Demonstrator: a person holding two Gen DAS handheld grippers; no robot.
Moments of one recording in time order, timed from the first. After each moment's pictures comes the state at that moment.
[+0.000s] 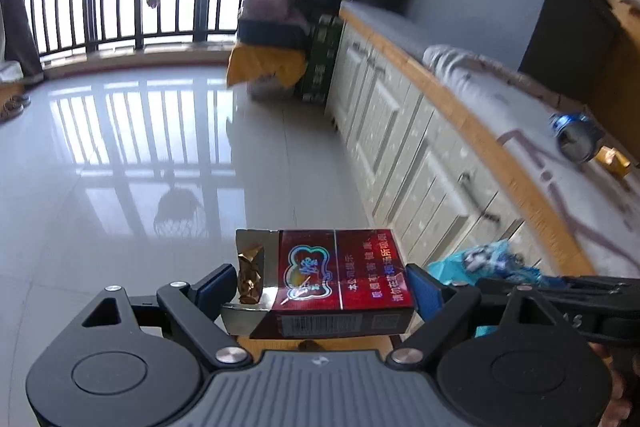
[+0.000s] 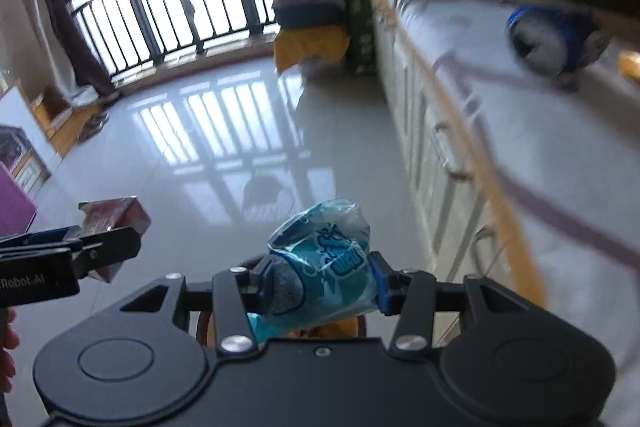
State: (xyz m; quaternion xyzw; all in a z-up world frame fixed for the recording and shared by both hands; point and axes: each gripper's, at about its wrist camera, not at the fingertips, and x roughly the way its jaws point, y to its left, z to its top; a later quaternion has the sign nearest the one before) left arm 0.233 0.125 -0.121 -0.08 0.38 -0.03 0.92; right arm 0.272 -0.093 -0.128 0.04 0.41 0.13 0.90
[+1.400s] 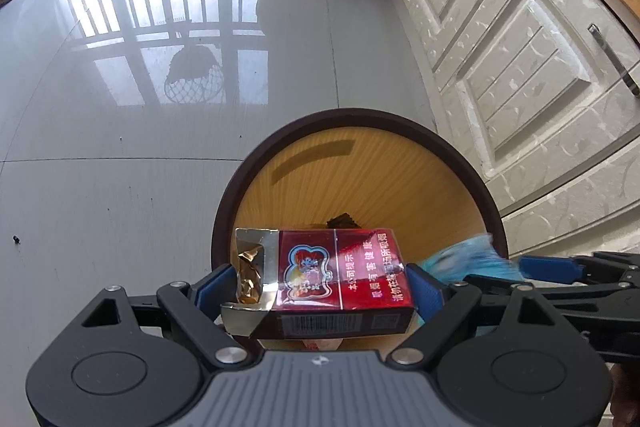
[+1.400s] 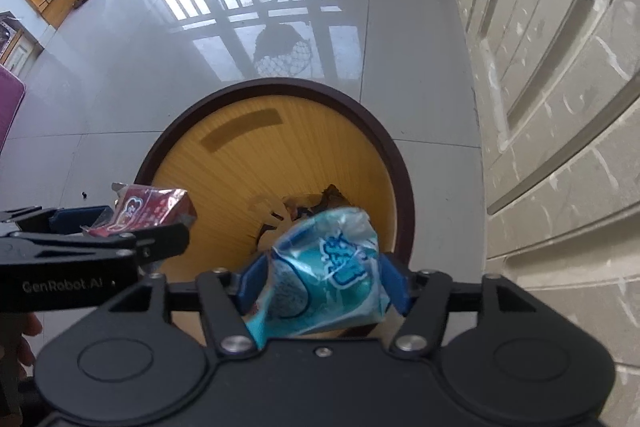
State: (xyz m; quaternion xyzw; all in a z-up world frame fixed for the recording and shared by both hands) left arm 0.283 0.144 -0.299 -0.10 0.55 0.00 0.83; right arm 0.330 -0.038 -0.294 -0.02 0.58 0.17 0.80
